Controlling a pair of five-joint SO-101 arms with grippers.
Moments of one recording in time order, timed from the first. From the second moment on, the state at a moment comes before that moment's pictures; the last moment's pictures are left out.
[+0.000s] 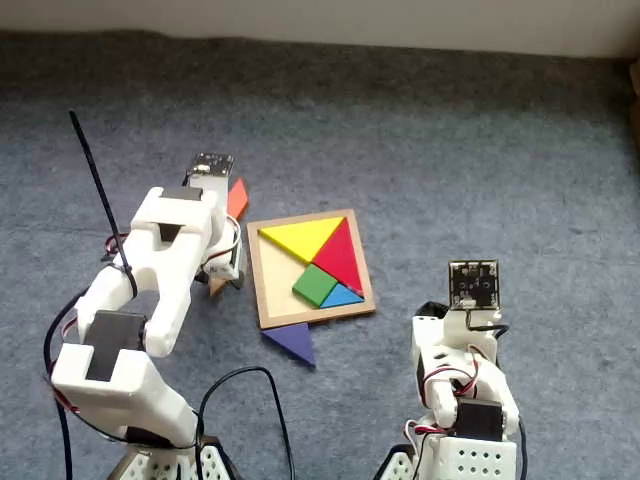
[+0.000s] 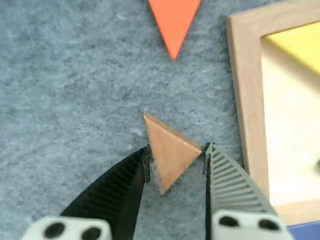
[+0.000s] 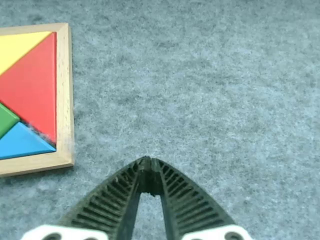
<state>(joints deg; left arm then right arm) -3.3 10.1 25.8 63.3 7.2 -1.1 -102.9 96.0 56.3 9.0</state>
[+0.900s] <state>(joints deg) -2.9 -1.4 29.3 63.3 3.7 -1.1 -102.9 96.0 56.3 9.0</state>
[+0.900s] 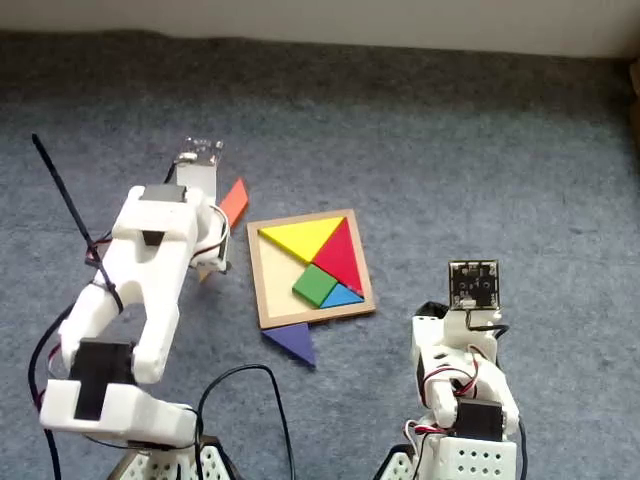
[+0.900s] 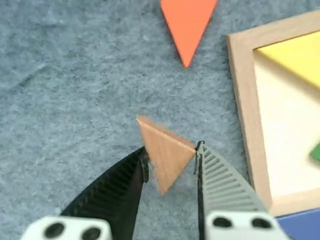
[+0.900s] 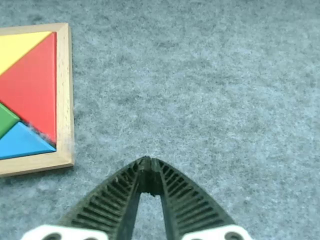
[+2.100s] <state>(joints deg) 16.7 9.5 21.1 59.2 16.2 -1.1 -102.9 96.0 56.3 9.0</state>
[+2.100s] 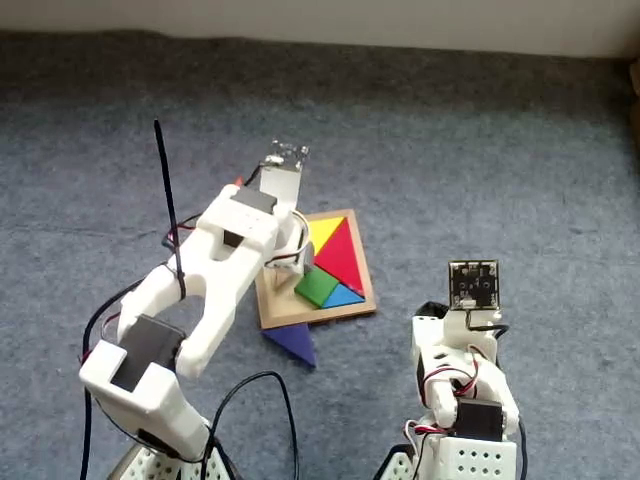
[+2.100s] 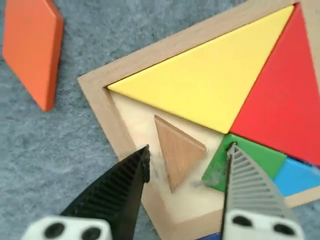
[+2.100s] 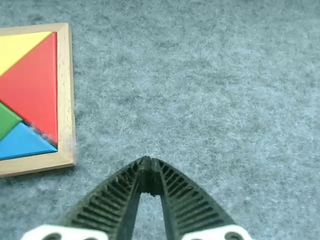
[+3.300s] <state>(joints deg) 13.2 -1.2 35.5 50.1 9.0 -1.1 -102.9 96.0 56.3 9.0</state>
